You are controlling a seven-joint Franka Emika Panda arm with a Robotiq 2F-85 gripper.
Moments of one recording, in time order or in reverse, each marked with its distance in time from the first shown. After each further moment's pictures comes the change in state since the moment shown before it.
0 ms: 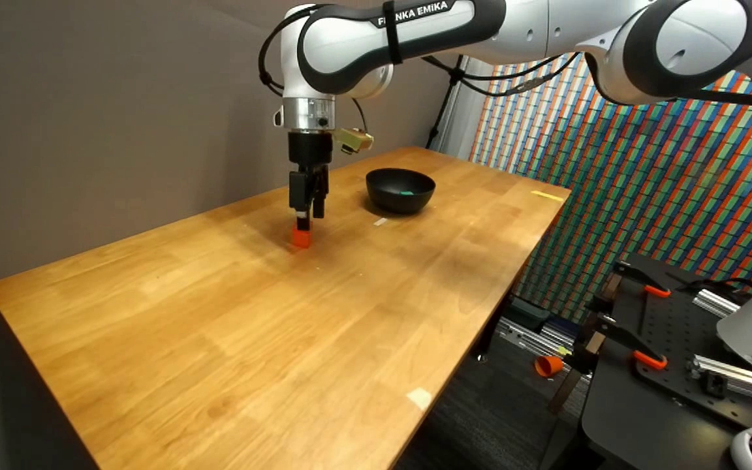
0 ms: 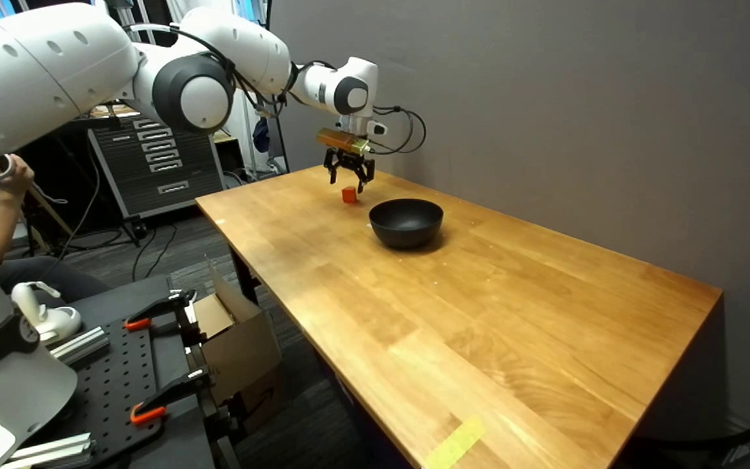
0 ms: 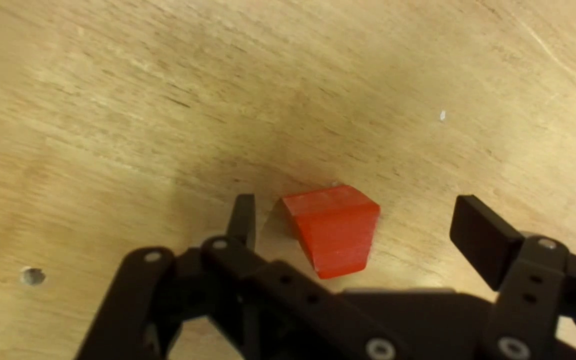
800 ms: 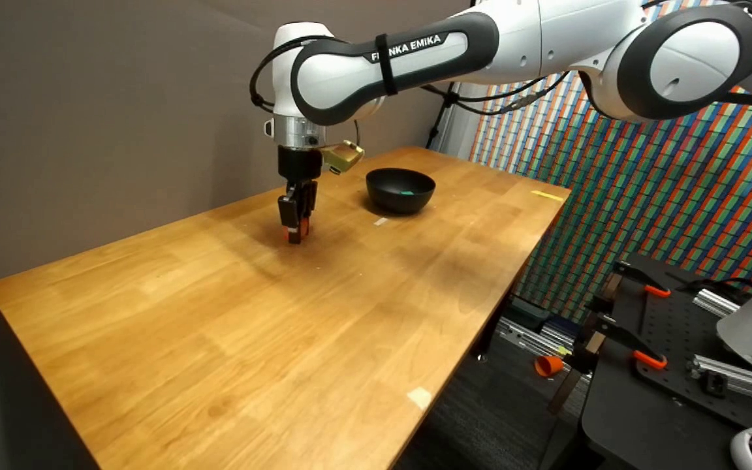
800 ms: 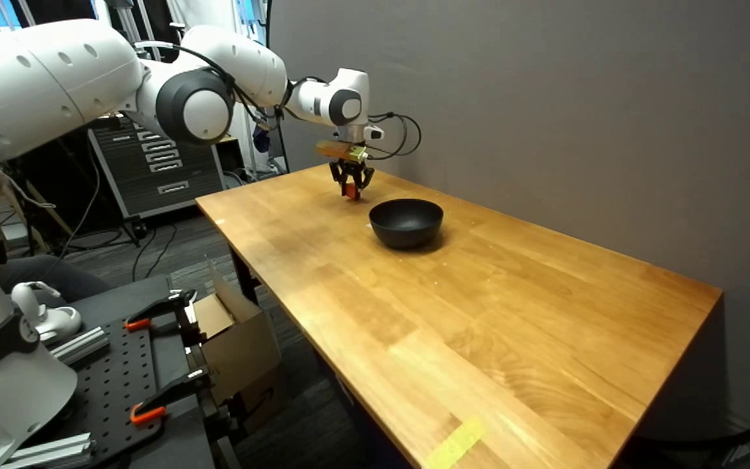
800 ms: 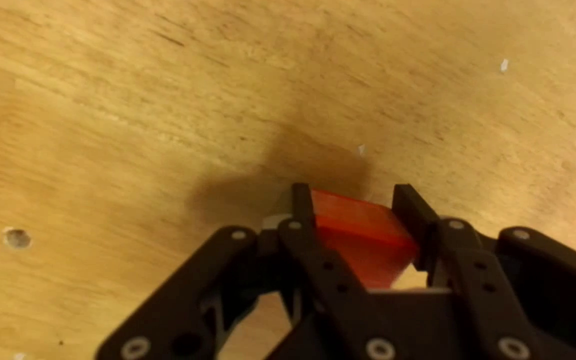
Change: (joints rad) arm 0.051 0.058 -0.039 0.041 -0.054 0.118 0.046
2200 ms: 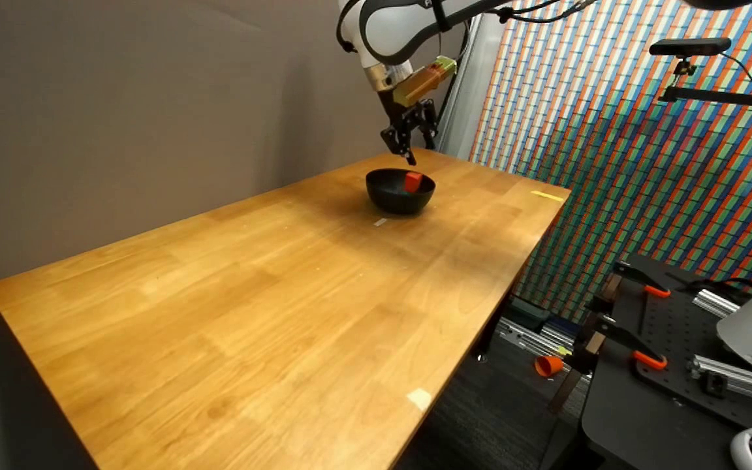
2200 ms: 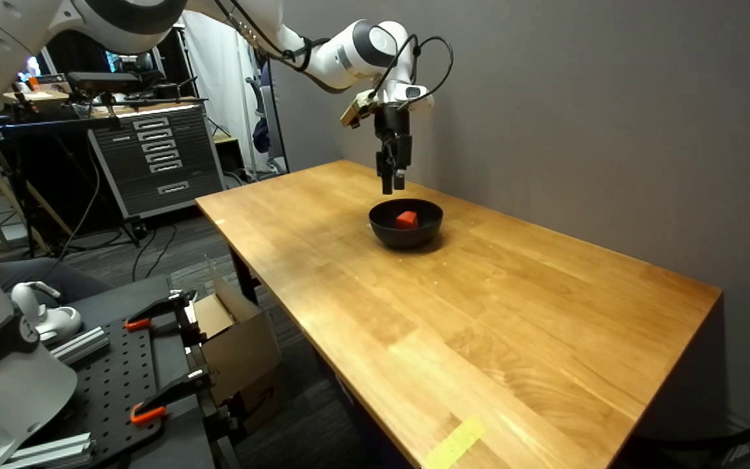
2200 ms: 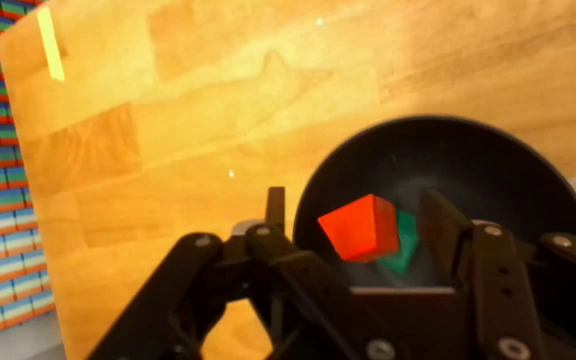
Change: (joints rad) arm -0.031 -0.414 -0.367 -0.458 -0.159 -0.341 0.558
